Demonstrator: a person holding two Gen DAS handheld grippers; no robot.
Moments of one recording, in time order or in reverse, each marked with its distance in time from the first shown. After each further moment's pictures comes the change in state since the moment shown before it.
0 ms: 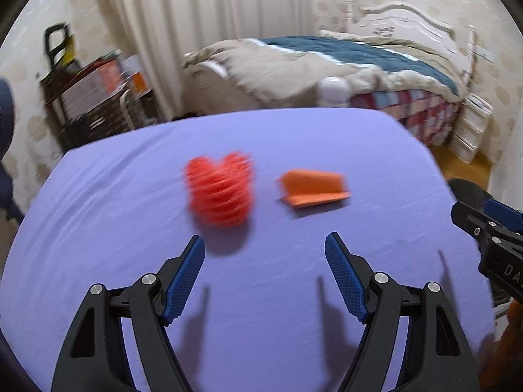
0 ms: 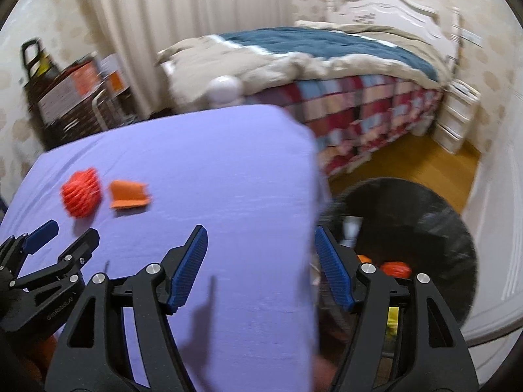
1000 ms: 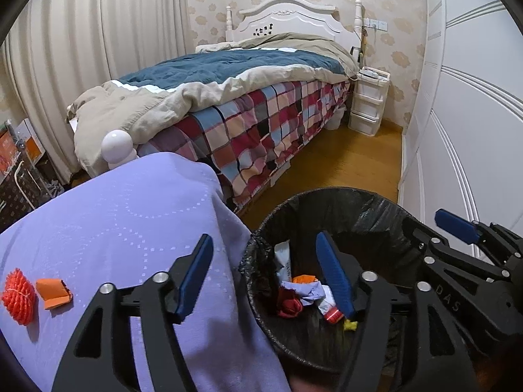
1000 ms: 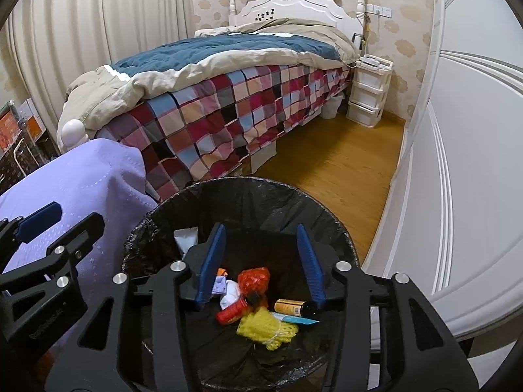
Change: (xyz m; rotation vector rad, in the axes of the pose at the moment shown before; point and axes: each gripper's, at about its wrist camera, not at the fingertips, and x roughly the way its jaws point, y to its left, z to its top) left arm 0.002 -0.232 0.042 0.301 -0.081 -0.385; right arm -0.017 -0.202 -0.017 0.247 -0.052 -0.326
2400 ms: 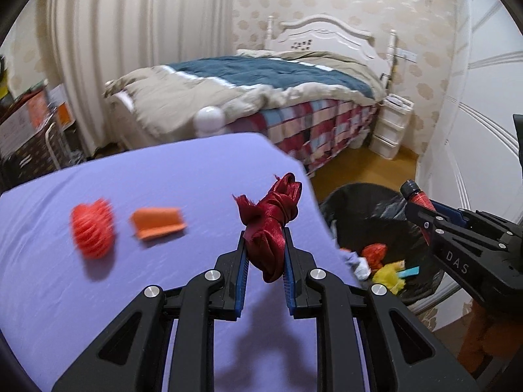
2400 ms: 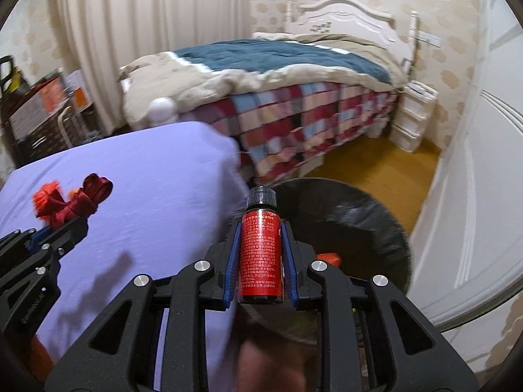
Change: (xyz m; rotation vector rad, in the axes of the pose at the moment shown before) left arm -0.082 0.088 -0.054 -0.137 -0.050 0.030; right arm -0.072 0.091 -0.021 -0.151 -0.025 0.132
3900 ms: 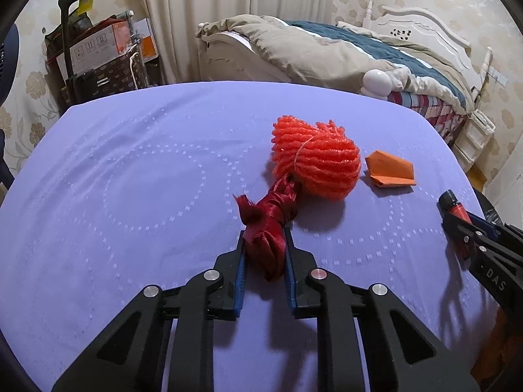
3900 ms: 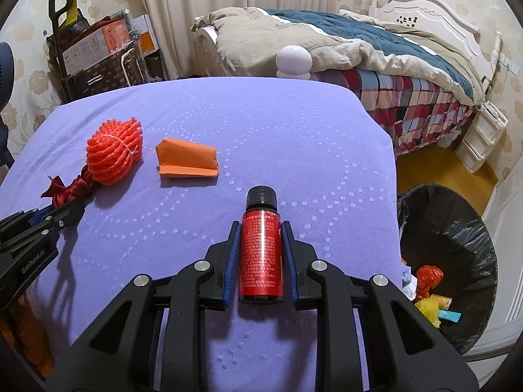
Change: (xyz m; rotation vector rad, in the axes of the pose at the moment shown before) left arm -0.021 0.182 -0.062 -0.270 0.169 0.279; right arm 0.048 0.162 -0.011 -0.227 0.146 0.238
